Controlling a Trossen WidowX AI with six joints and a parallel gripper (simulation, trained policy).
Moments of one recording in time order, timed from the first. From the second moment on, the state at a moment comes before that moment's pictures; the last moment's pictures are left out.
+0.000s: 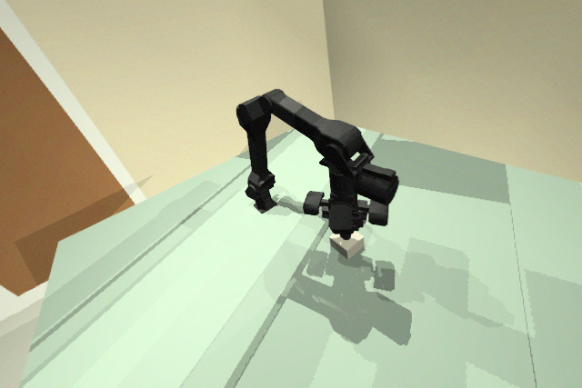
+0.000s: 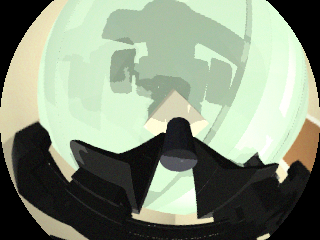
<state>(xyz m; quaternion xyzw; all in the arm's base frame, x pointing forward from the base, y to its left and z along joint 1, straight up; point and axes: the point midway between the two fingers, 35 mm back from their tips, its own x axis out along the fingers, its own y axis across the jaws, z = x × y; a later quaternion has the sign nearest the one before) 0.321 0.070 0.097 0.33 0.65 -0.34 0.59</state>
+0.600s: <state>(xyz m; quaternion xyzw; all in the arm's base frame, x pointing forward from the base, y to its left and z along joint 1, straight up) 0.319 0.067 0.087 0.32 0.65 -0.34 0.59</state>
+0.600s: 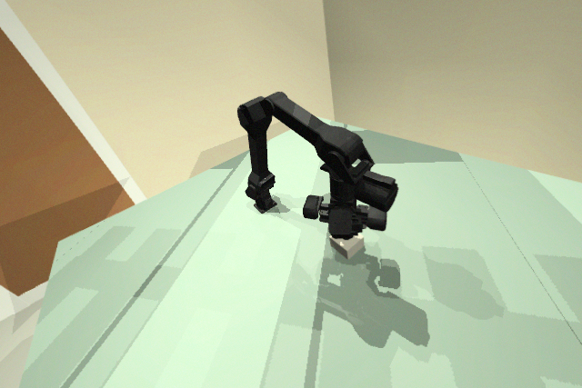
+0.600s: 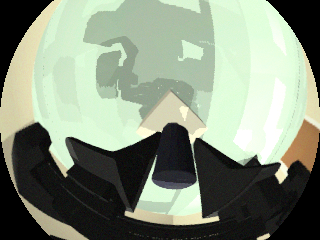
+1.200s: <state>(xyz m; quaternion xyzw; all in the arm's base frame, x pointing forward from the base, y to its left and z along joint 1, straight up) 0.307 0.066 0.087 0.33 0.66 -0.34 0.59</state>
